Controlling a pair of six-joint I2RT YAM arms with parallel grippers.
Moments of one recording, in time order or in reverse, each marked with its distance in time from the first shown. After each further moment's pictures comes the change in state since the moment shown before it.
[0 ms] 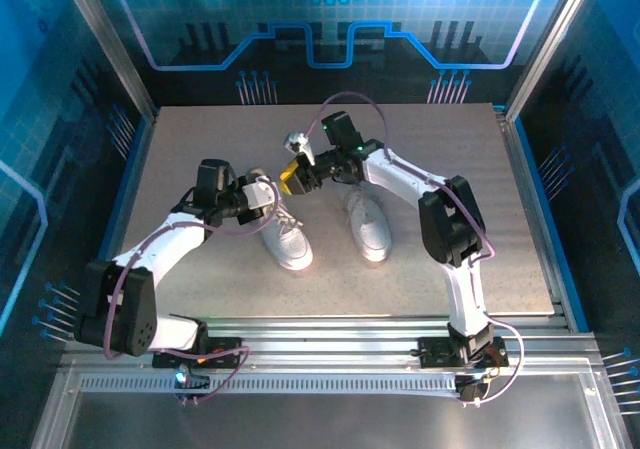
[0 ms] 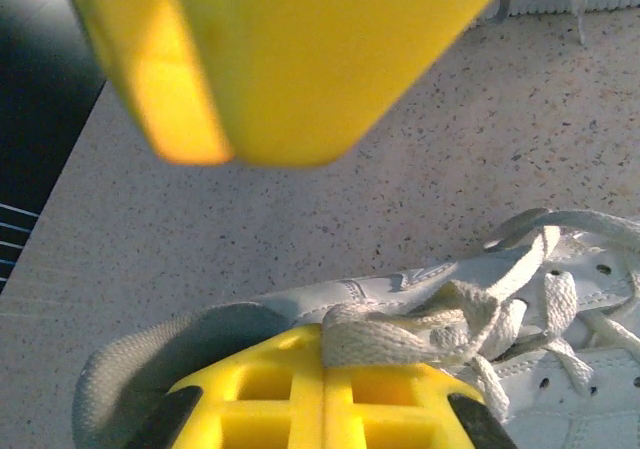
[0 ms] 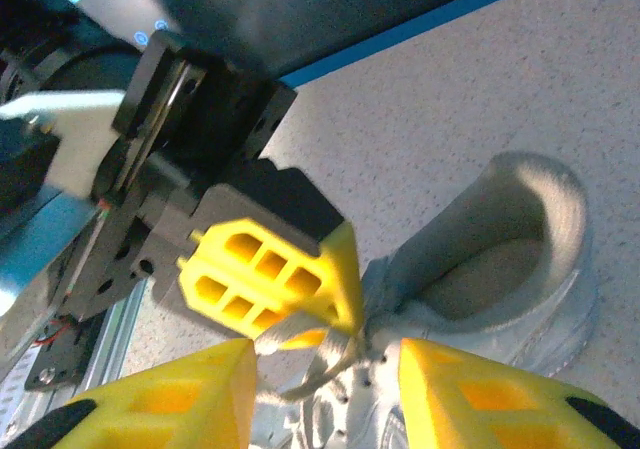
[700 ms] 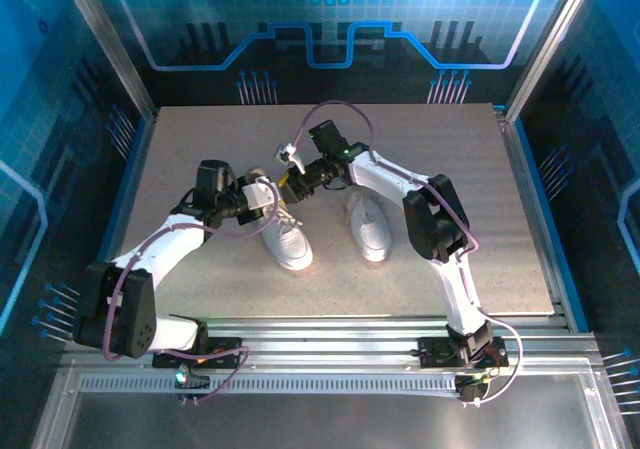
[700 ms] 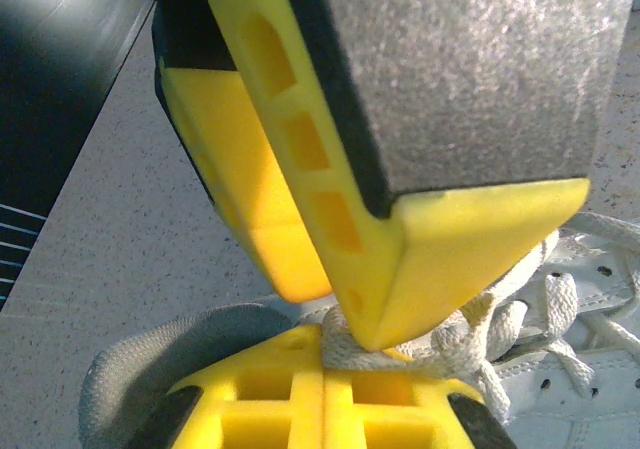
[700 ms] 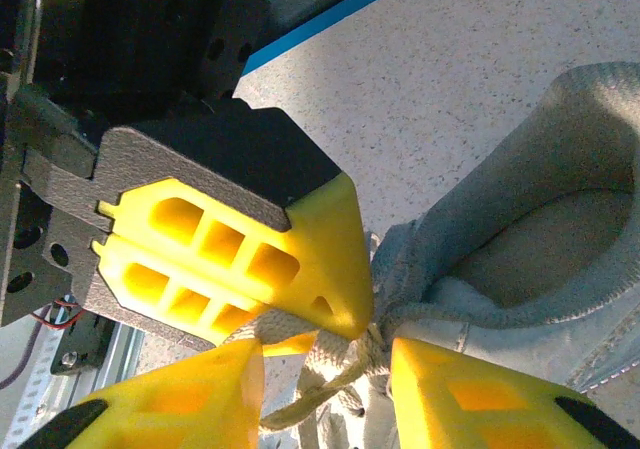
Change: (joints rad) left arm 0.000 -0.006 -0.008 0.009 0.000 0.000; right arm 0.036 0.097 0.071 -0.104 -0.013 -0.010
